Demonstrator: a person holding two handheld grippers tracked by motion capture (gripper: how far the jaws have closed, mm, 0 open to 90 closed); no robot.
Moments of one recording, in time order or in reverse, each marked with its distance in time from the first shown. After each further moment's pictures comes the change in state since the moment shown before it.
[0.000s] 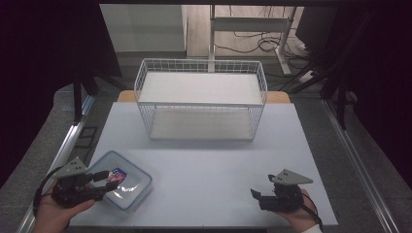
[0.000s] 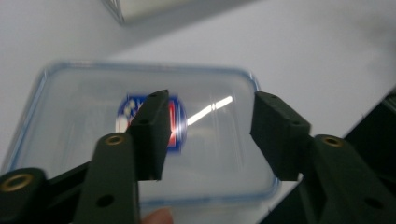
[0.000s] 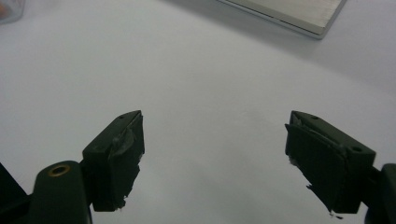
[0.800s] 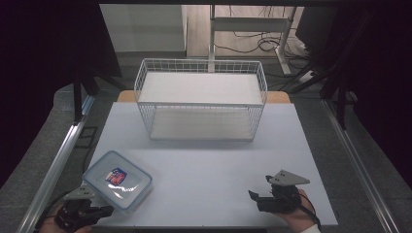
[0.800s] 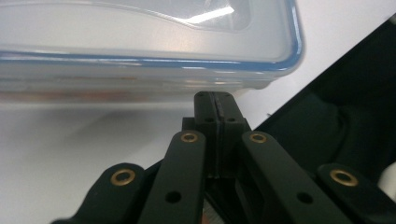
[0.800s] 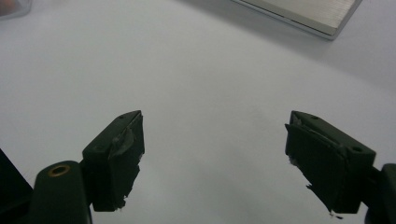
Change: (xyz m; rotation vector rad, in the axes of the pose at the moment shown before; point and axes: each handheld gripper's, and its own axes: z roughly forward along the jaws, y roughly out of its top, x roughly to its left) left arm -0.004 -0.054 0.027 0.229 -0.062 -0.038; right arm 0.005 0.000 0.003 0.012 0.011 -0.020
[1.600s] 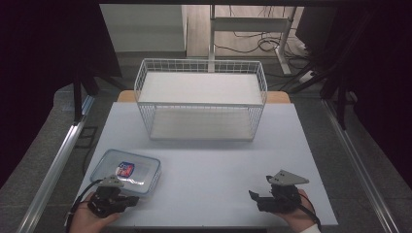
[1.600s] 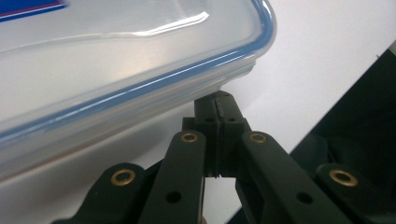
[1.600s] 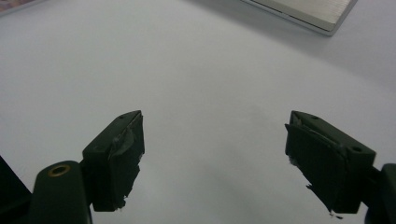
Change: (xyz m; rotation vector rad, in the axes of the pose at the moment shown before) left arm -0.021 0.049 0.051 0.011 -0.045 0.029; right arm -0.001 -0.001 0.001 0.017 -0.009 -0.004
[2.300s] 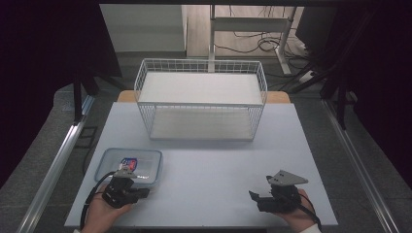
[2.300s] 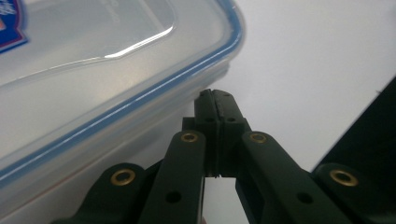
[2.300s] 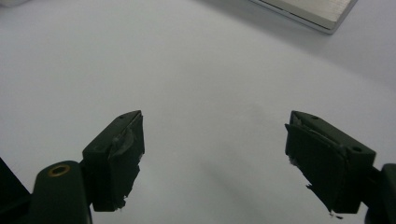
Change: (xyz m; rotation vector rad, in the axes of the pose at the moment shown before) left arm -0.007 0.024 0.005 -0.024 0.007 -0.011; right arm -0.001 -0.001 0.001 0.009 -0.004 -0.010
